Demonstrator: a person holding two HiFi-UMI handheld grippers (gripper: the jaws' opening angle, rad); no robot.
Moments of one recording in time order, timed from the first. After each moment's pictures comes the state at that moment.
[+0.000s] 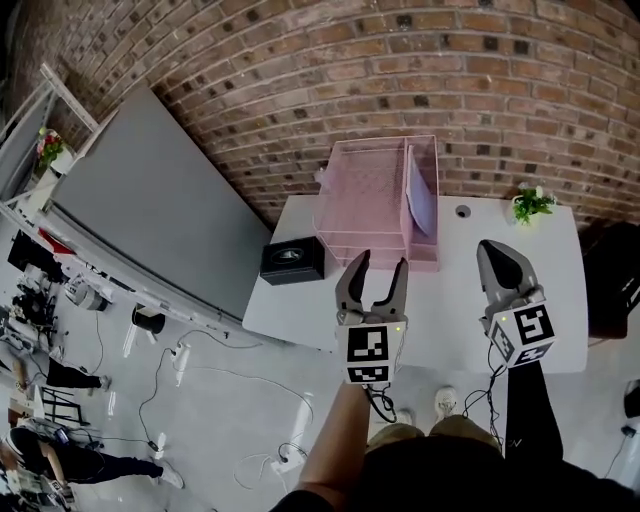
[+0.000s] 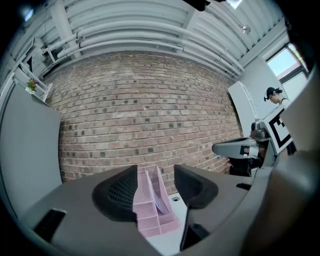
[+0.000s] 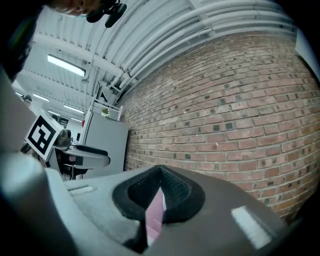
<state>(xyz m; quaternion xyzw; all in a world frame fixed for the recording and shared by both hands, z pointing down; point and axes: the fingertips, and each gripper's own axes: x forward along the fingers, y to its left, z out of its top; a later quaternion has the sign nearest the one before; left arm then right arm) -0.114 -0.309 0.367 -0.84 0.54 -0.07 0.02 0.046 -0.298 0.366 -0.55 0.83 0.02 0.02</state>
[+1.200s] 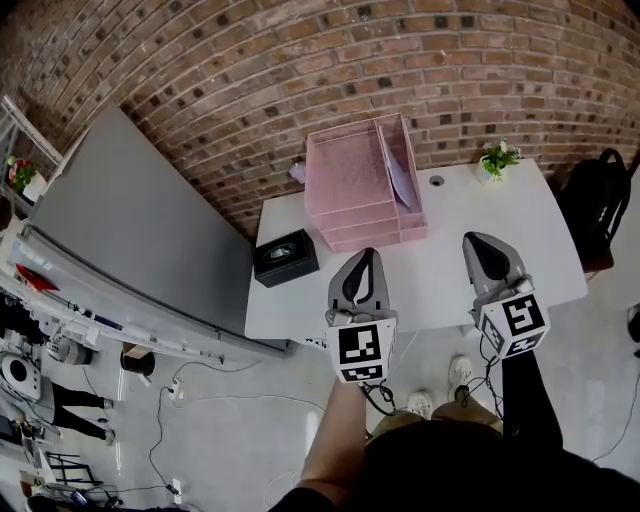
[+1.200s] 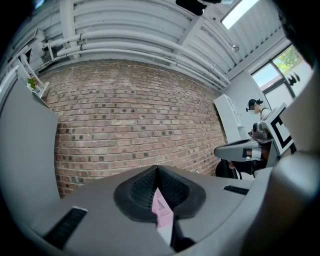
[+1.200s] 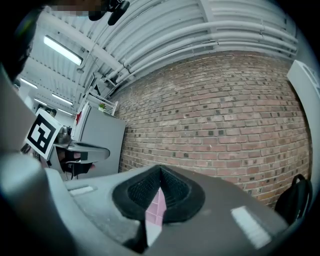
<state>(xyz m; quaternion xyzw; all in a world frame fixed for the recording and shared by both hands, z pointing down) -0.184 -0.248 0.368 -0.88 0.47 -0.04 0.05 -0.029 -0.208 0.373 -0.62 0.78 0.04 0.01</state>
